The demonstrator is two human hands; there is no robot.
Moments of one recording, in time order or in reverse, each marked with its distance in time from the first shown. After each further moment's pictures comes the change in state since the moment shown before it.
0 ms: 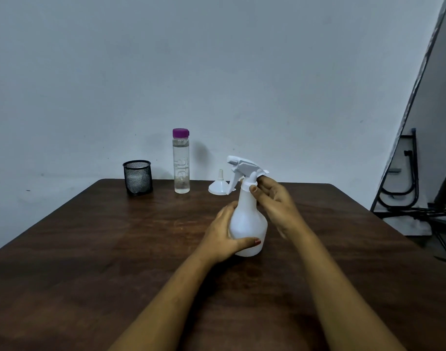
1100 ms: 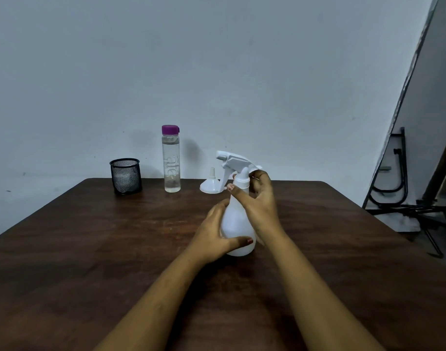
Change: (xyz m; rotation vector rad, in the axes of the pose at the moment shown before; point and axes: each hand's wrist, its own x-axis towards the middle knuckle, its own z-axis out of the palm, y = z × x) left_hand 0.006 -0.008 0.002 0.006 -0.009 0.031; right_hand 0.000 0.014 0.030 0.026 0.289 -0.079
